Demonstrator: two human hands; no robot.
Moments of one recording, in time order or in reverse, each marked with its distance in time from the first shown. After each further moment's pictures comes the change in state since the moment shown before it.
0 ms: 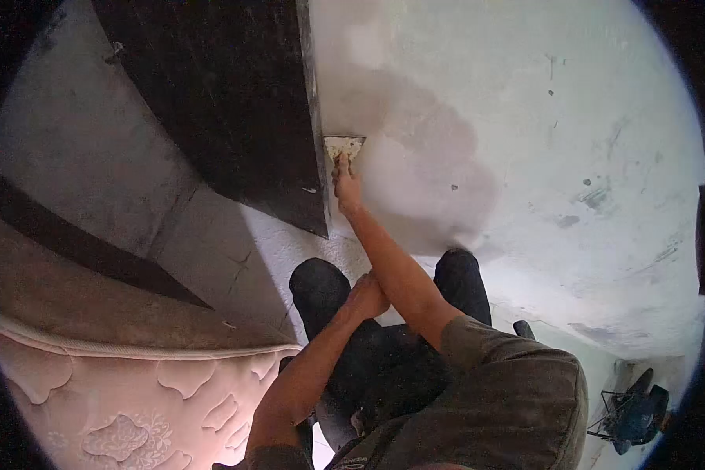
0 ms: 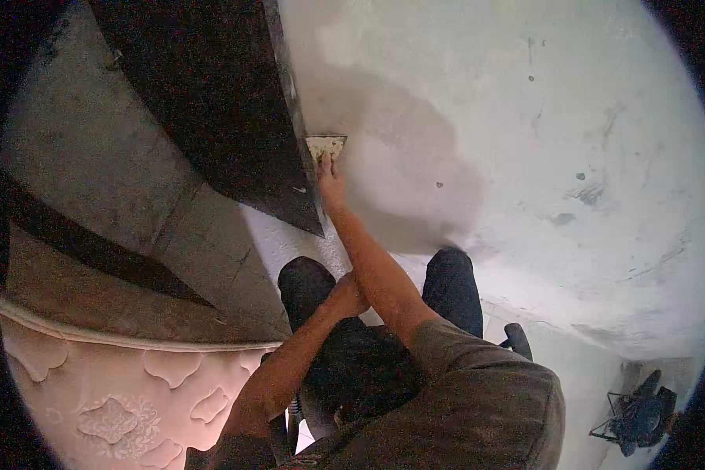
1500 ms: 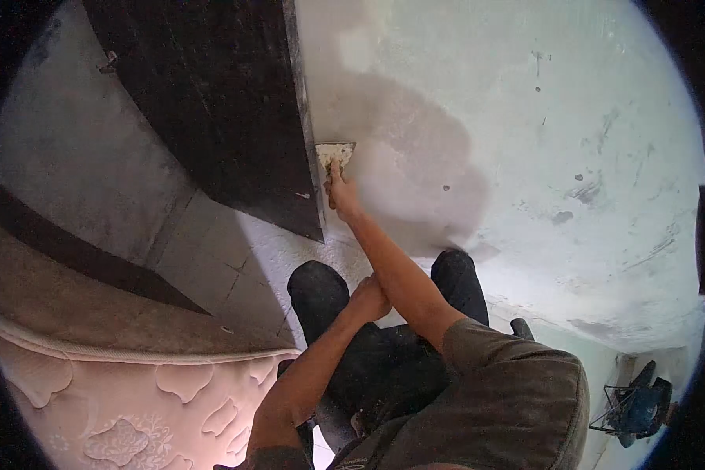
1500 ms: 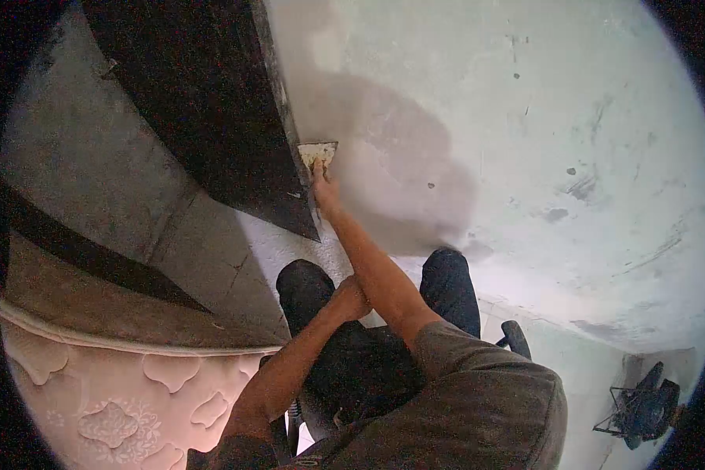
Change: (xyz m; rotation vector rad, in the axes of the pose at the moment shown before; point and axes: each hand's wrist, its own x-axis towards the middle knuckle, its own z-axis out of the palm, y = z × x) left_hand 0.006 -0.002 0.020 -0.026 0.065 0.086; right_hand -0.006 -0.007 -0.004 -0.159 0.037 0.044
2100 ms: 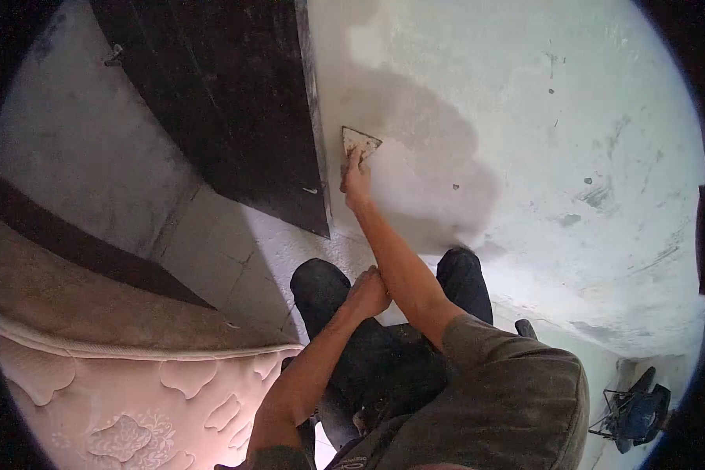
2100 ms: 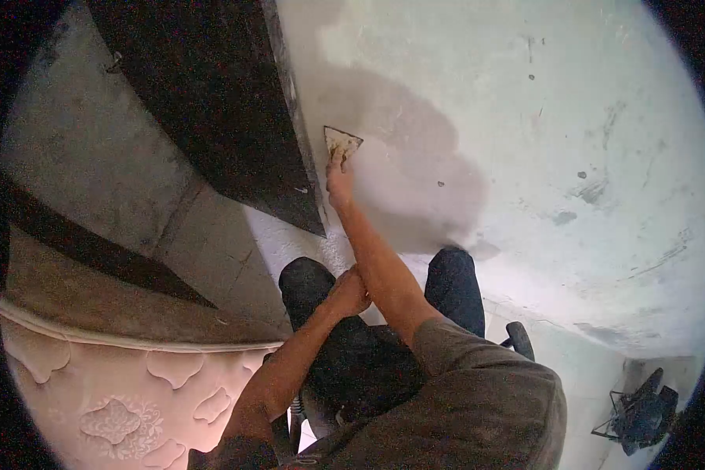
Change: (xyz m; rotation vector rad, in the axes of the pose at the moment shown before) left_hand -0.006 0.014 -0.032 0.067 -0.089 -0.196; right_hand 0.018 0.000 -0.010 0.142 0.016 -0.103
